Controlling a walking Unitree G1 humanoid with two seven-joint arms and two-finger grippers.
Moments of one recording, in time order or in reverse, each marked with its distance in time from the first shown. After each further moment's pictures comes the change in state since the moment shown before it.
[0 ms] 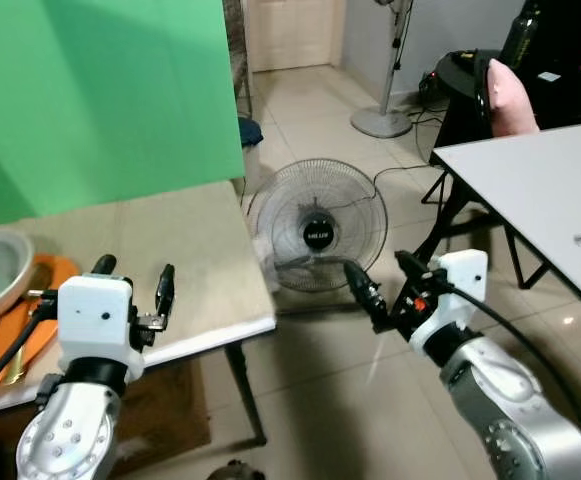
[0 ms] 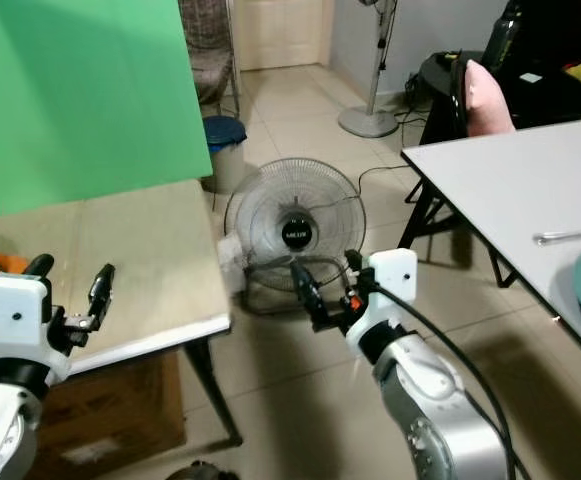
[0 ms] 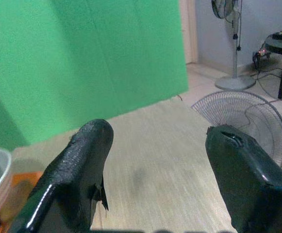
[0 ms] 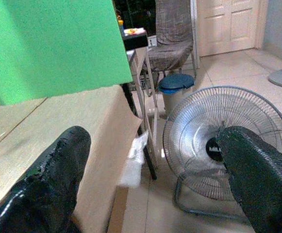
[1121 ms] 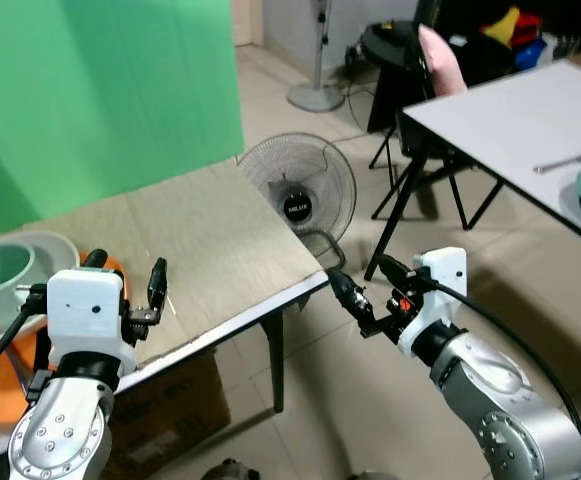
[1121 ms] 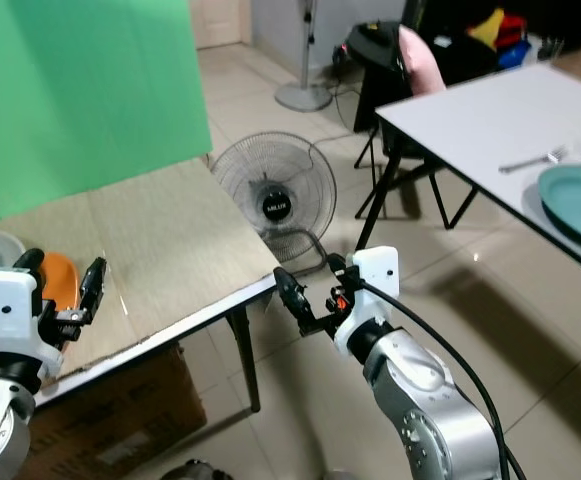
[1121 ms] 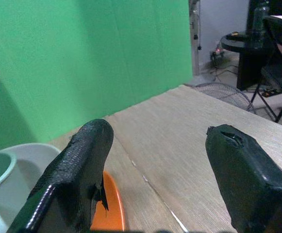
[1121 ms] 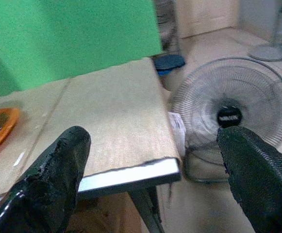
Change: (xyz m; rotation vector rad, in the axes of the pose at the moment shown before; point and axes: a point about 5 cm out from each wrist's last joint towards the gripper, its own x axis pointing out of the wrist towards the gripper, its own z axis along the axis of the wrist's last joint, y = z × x) left arm 0.001 0.009 0.007 0.014 -0.016 0.043; right arm 0.010 0.014 0.002 0.025 0.044 0.126
